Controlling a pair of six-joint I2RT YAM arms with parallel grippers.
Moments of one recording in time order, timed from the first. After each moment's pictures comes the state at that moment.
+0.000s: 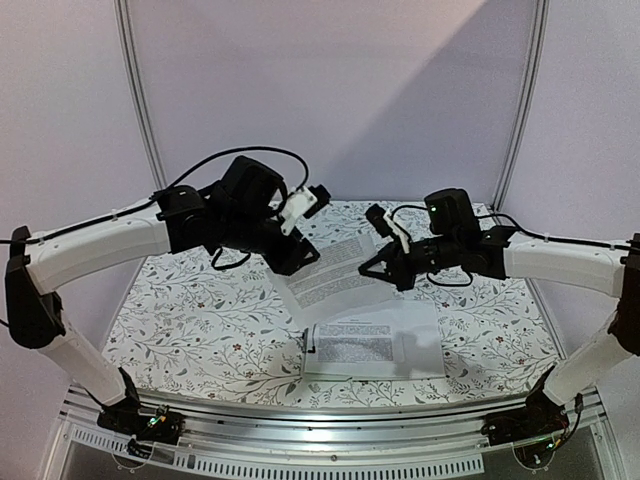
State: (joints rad) left arm -0.93 1.55 1.41 -0.57 -0.07 0.10; right arm 0.70 1.48 1.02 -0.10 -0.57 -0.05
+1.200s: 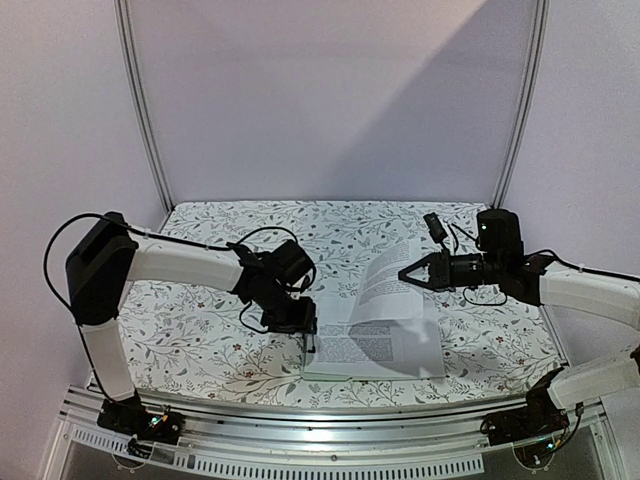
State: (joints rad) left arm -0.89 1.89 1.19 -0.49 0.12 -0.72; right arm 0.52 1.23 0.70 0.07 -0.72 0.63
